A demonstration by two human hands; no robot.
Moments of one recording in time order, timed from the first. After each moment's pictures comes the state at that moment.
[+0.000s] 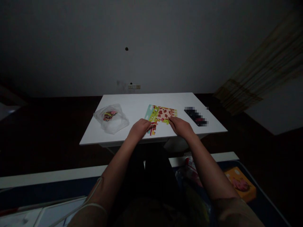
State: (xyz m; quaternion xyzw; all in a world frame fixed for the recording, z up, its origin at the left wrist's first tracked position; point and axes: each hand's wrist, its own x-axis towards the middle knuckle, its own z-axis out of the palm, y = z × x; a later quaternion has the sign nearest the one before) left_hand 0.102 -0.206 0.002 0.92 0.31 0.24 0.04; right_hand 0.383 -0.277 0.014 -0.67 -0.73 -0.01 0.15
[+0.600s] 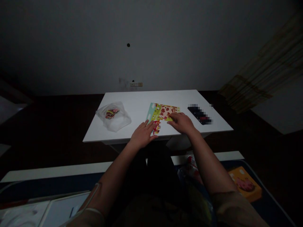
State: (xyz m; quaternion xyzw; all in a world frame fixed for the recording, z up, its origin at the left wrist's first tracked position) left_hand 0.096 -0.253 0.002 0.93 0.34 0.14 0.03; right_hand 0.390 -0.254 0.006 -0.63 -0.75 -0.02 0.17
